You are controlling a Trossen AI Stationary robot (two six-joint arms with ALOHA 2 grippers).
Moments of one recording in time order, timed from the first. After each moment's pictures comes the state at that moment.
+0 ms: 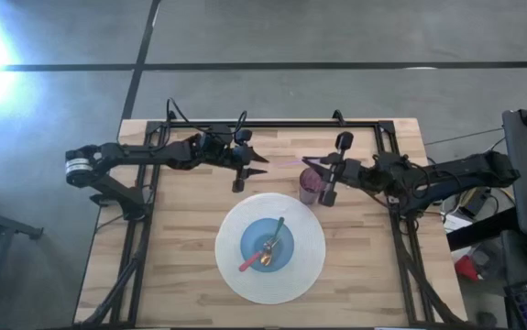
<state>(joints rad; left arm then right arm) 0.33 1.42 0.93 0.12 0.32 0.37 0.08 1.07 0.72 0.58 0.32 -0.37</state>
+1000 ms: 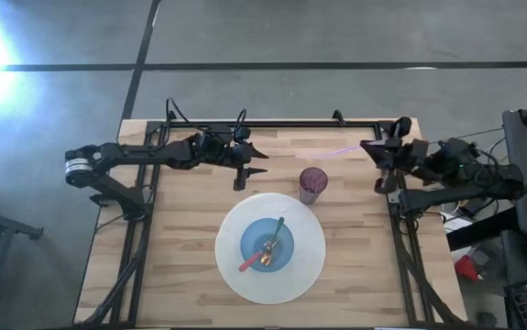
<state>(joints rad) 0.33 1.42 0.94 0.12 0.26 0.36 0.06 0.52 0.72 0.08 0.31 -0.24</state>
